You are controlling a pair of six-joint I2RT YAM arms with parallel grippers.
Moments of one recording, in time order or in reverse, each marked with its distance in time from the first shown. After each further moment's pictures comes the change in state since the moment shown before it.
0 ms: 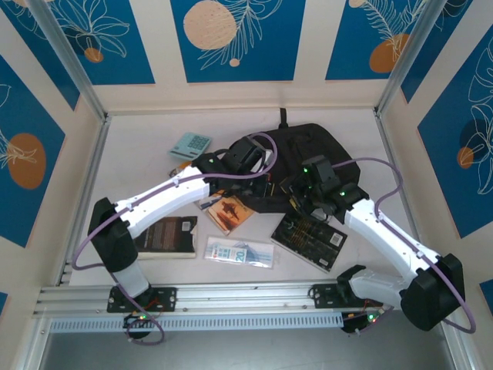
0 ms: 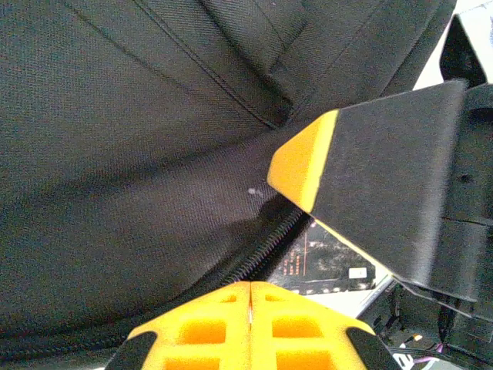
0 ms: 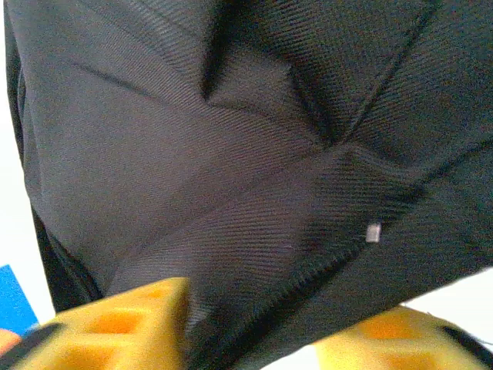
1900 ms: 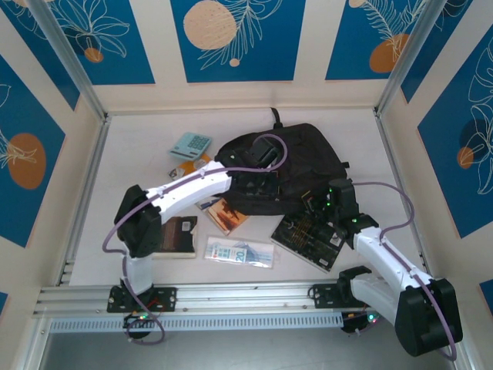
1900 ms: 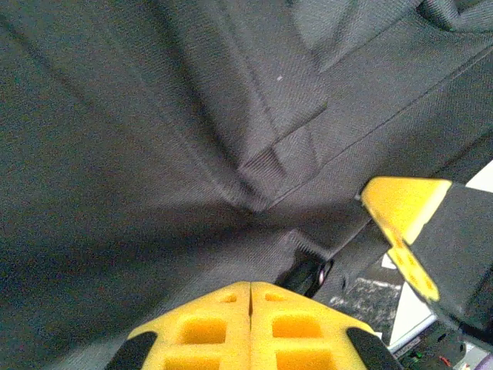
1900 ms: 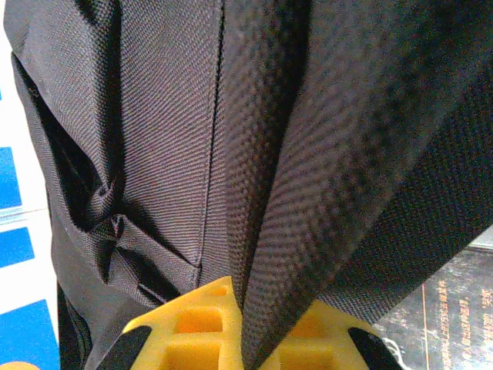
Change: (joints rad) left arm 0.017 0.198 0.107 -0.027 -0.062 -0.181; right arm -0.257 -0.172 -0.420 0.431 -0.104 -0.125
